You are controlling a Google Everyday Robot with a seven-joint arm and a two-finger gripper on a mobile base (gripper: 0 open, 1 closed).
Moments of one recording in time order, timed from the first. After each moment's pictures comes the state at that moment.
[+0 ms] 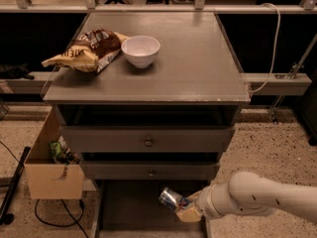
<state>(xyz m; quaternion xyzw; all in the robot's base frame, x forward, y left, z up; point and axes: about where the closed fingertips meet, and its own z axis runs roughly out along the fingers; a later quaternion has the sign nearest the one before) 0.409 -0.102 0.475 -0.41 0.86 0.24 0.21</state>
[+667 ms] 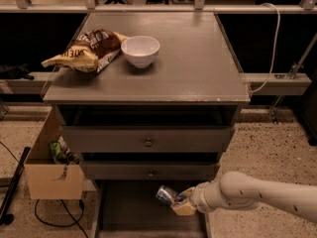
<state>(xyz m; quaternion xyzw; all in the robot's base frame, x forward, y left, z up) 0.455 -0.091 0.408 -0.45 0.82 0.24 0.24</state>
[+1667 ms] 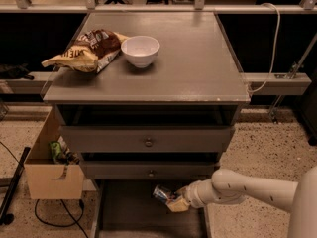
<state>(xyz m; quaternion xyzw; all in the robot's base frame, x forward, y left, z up) 0.487 -0.075 0.338 -0.44 0.82 0.29 0.23</state>
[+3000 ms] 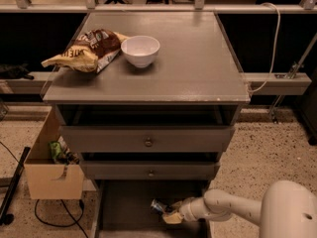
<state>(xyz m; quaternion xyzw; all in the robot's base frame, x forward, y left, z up) 0.484 -0.059 0.189 -0.41 0.82 0.32 0.23</state>
